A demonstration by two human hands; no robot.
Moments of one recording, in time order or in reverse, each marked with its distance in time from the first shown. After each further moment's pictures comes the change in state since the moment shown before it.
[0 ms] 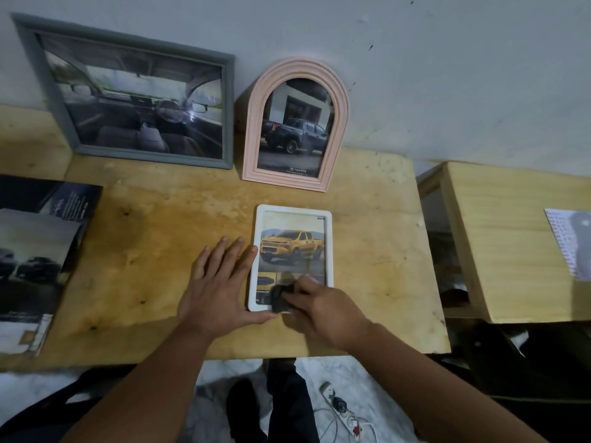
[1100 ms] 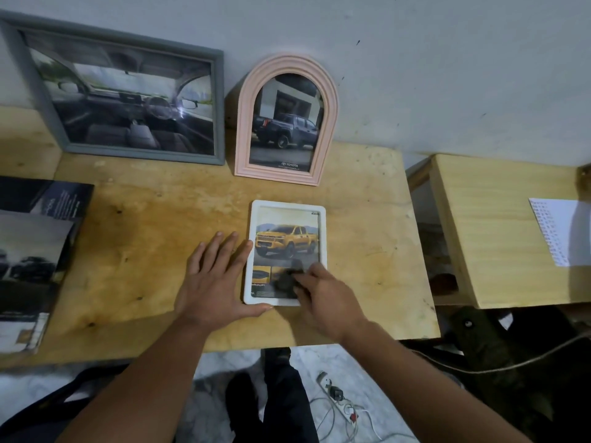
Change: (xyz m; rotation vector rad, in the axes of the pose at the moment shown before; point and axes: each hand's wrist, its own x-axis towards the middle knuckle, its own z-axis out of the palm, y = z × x) left_hand 0.000 0.003 -0.001 0.023 -0.005 -0.009; right_hand -0.012 -0.013 -0.009 -0.016 0.120 0.343
